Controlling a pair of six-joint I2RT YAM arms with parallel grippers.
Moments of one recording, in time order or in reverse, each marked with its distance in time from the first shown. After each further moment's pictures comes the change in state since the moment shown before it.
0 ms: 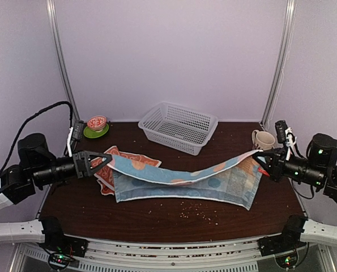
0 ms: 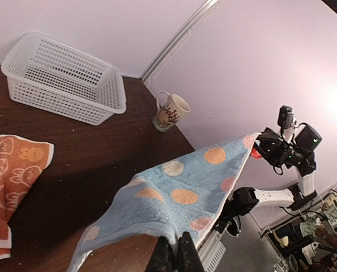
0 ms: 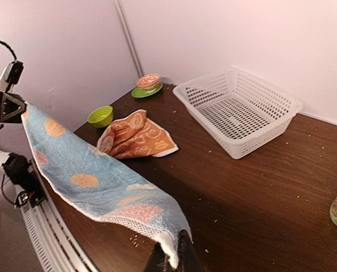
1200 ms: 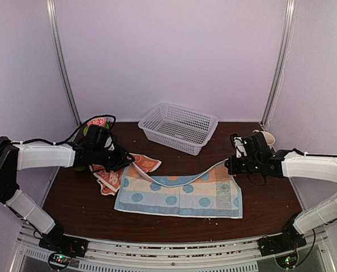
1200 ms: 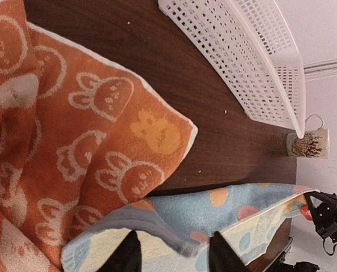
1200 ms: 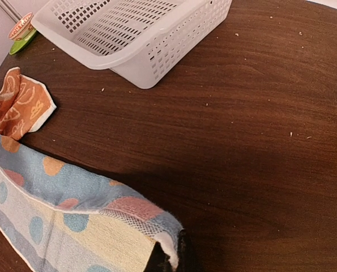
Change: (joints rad) left arm 0.357 0.872 0.124 0.188 0.138 -0.184; right arm -0.222 0.808 -0.040 0.373 0.031 0.138
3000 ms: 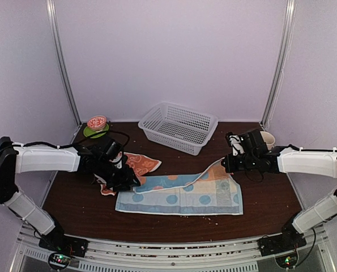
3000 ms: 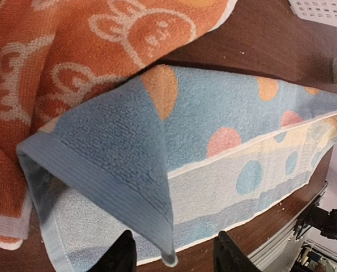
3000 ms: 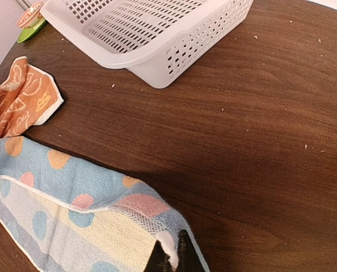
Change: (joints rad) left arm -0.160 0.000 0.027 -0.329 0.034 0.032; right arm -0.016 0.074 0.060 0.001 -0.076 -0.057
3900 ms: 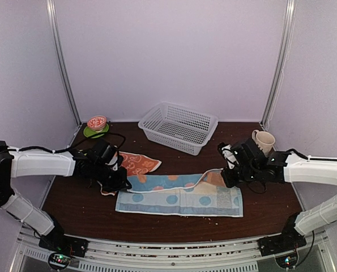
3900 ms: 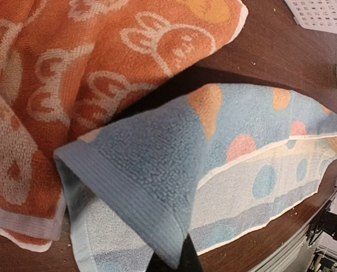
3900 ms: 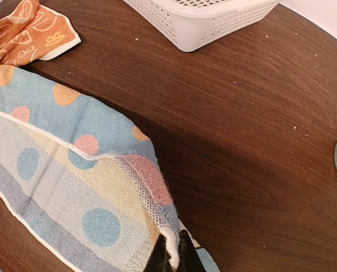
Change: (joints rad) left arm 0.014 -0.063 -0.082 0.045 -0.066 0.048; right arm 0.245 -0.126 -0.002 -0.232 0.245 -0.073
